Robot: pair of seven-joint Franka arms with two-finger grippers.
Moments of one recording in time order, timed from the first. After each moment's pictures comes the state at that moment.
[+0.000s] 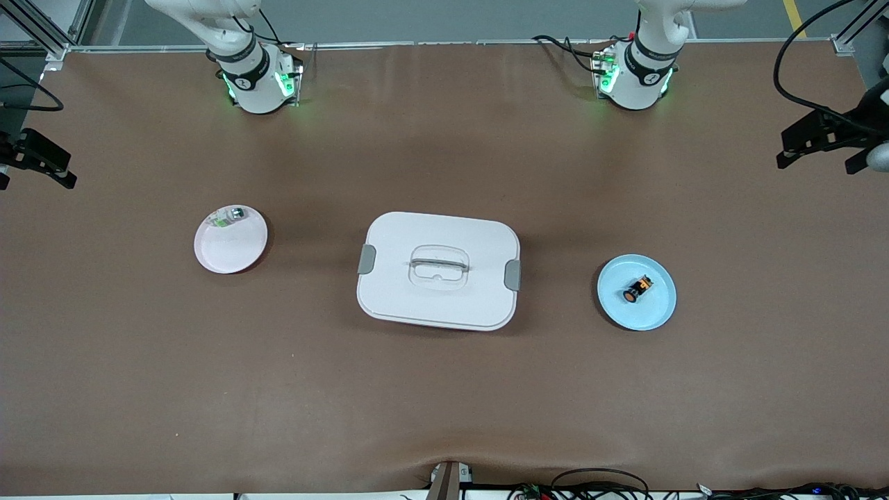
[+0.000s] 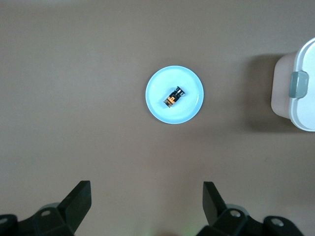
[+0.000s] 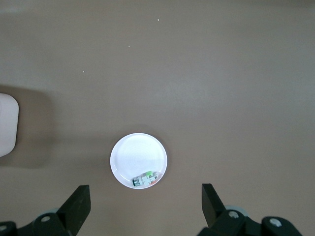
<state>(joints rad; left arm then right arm) -0.08 -0.01 0.03 -1.47 -0.01 1.46 0.08 -0.12 -0.07 0.04 -1.61 -0.03 1.62 -0.11</state>
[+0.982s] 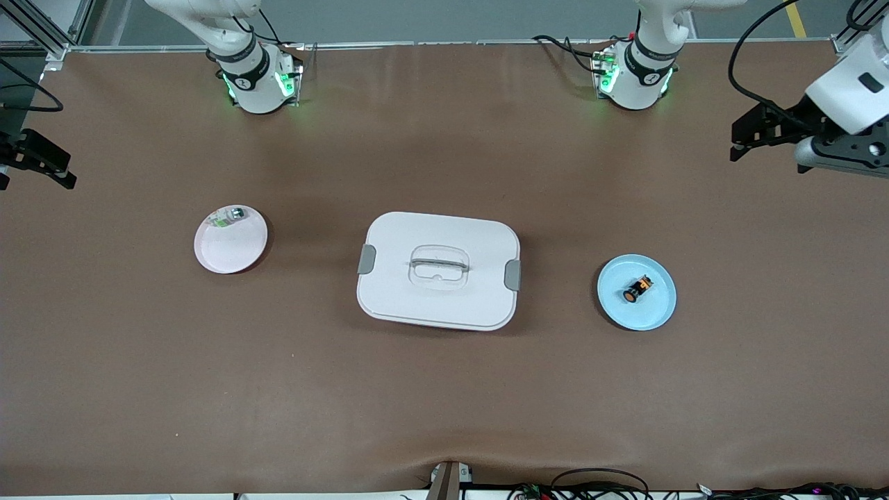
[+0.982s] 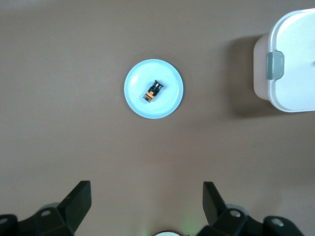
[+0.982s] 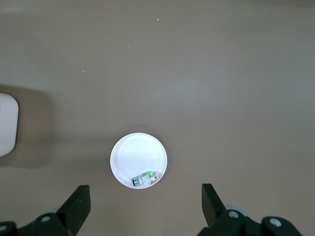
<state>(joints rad) -0.08 -0.01 -0.08 -1.49 -0.01 1.45 0.06 -0.12 -0.07 0.04 -1.61 -0.03 1.62 -0.11</state>
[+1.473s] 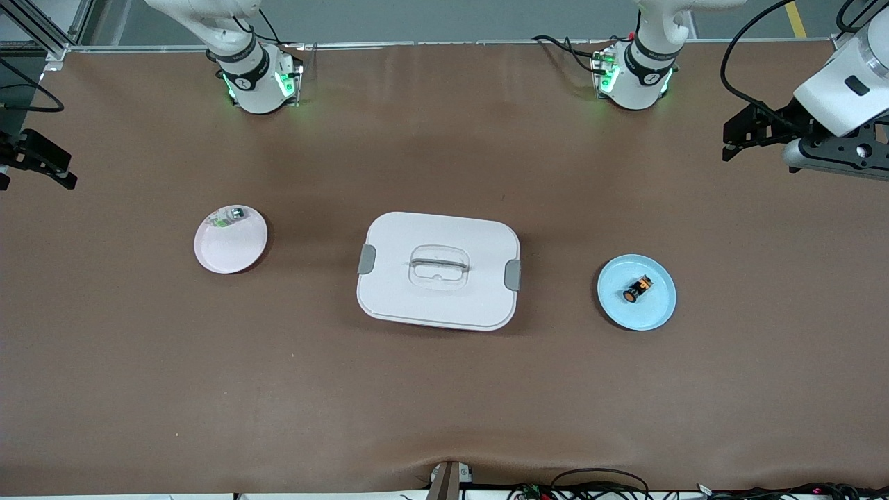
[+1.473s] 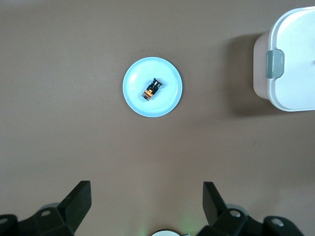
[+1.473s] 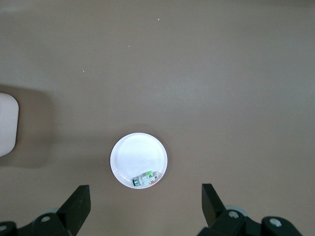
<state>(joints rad) -0.07 -0.01 -0.08 -1.49 -0.01 1.45 0.06 -0.12 -0.07 0.04 -1.61 -0.03 1.62 -0.11</state>
